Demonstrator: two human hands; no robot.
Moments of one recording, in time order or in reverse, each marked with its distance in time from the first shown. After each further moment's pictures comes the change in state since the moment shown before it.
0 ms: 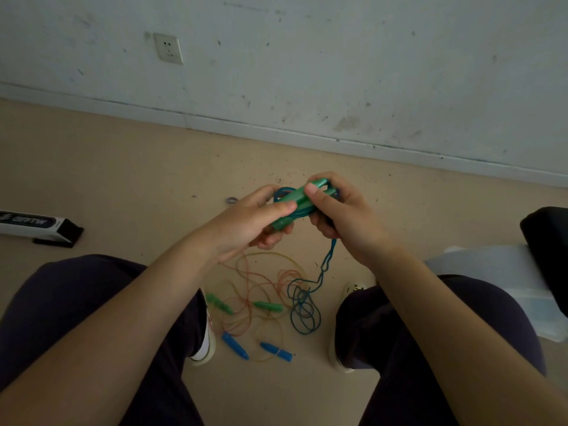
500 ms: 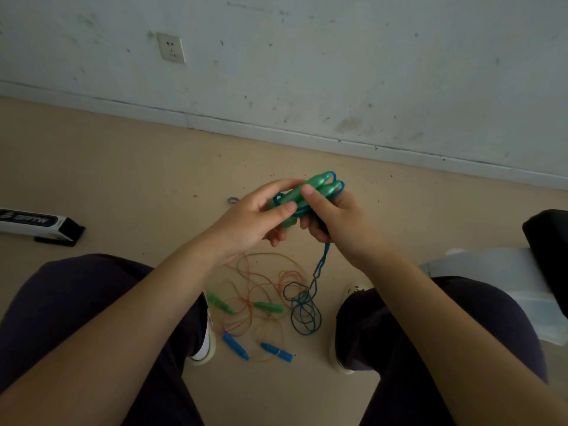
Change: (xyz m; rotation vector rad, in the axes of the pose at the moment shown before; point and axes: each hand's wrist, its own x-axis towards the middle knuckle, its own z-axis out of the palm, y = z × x) left_hand 0.000 -0.005 0.000 0.100 0.048 0.162; right_hand 0.001 0.005 0.012 -0.068 -0.002 0.025
